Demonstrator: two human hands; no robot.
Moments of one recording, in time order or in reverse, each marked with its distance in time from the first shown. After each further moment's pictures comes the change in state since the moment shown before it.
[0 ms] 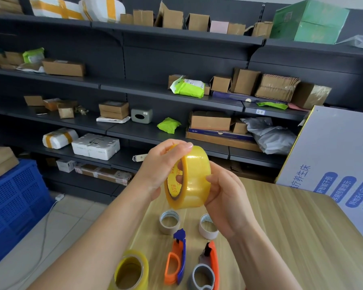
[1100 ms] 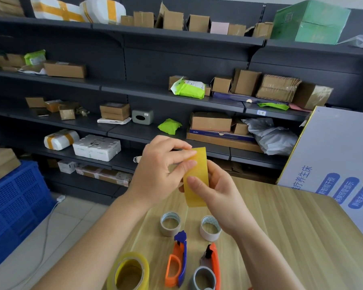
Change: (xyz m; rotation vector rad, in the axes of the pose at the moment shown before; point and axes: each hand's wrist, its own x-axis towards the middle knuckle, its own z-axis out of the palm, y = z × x) left_hand 0.002 -0.014 -0.012 0.787 0.102 0.818; right_hand 0.007 0.004 -0.010 -0.514 -0.037 -0.128
